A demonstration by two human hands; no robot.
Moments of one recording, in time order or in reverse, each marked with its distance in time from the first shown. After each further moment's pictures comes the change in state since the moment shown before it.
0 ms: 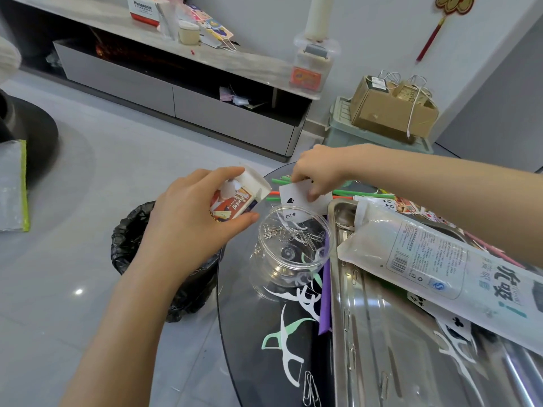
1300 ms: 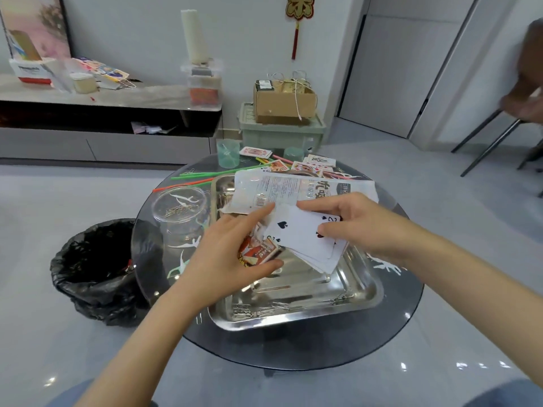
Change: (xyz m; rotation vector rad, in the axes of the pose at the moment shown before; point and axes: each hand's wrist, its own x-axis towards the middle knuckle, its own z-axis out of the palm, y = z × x) left_hand -0.116 0.153 0.057 -0.110 -0.408 0.473; right_hand -0.343 -0.111 0.096 1.640 0.506 0.475
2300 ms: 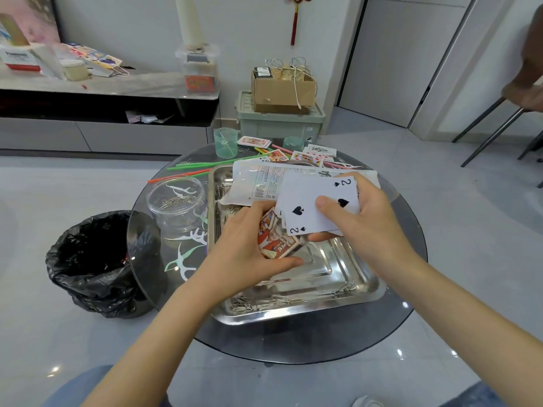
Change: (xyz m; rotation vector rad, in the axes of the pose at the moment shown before) left_hand 0.011 0.010 0.019 -0.205 -0.050 -0.099; right_hand -0.008 0.013 0.030 0.435 0.431 -0.234
